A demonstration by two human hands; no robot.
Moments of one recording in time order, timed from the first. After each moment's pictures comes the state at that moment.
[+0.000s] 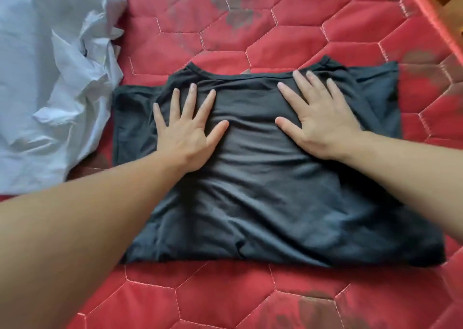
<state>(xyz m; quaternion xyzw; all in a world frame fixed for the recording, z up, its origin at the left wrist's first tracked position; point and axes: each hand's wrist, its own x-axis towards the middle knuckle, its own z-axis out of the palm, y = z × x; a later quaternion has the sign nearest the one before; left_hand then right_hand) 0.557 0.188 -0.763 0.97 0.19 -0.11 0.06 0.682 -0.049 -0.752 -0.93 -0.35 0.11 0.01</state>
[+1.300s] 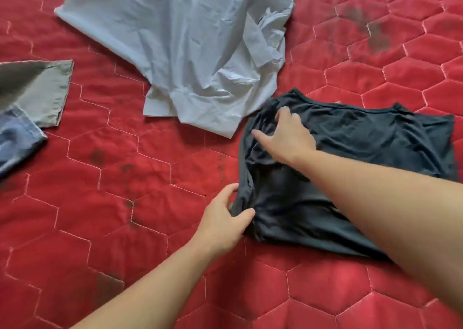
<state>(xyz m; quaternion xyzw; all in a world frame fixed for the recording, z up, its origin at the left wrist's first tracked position) 0.230 0.266 -0.690 0.68 0.37 -0.09 0.62 0.437 0.228 -0.692 -0.95 -0.19 0.22 0.15</state>
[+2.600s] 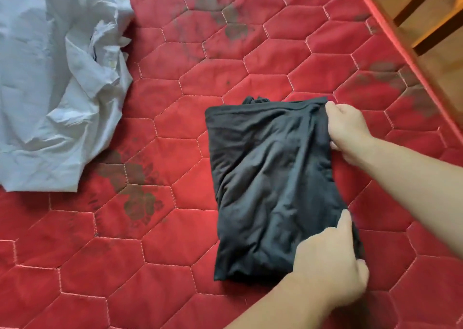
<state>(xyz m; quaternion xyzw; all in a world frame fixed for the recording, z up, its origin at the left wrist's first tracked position) 0.448 -0.052 -0.680 0.84 0.04 -0.30 0.46 0.659 -0.076 -0.721 -0.87 0.12 0.16 0.44</state>
